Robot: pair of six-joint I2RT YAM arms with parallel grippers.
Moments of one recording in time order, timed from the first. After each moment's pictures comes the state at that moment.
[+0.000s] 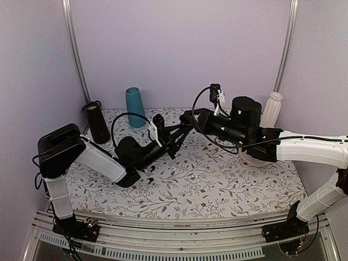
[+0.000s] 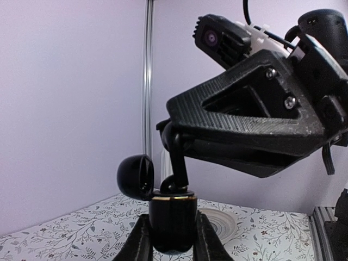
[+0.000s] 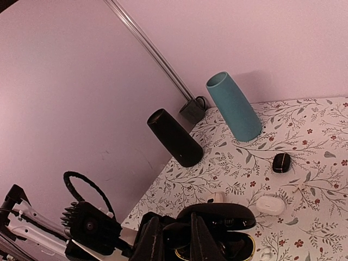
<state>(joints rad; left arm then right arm) -0.94 1.91 0.81 1.49 0.06 -0.04 0.96 1.42 1.05 0.29 0.10 0.65</state>
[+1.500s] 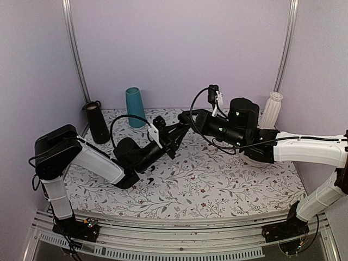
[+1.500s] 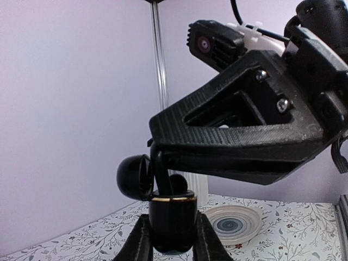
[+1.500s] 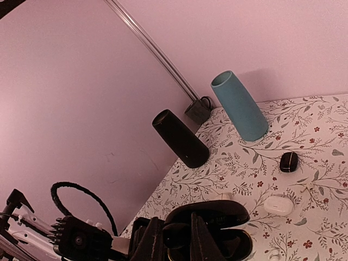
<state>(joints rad) -0.96 1.87 0.79 1.48 -0.02 0.11 0.97 1.44 1.05 0.34 0.07 0.67</state>
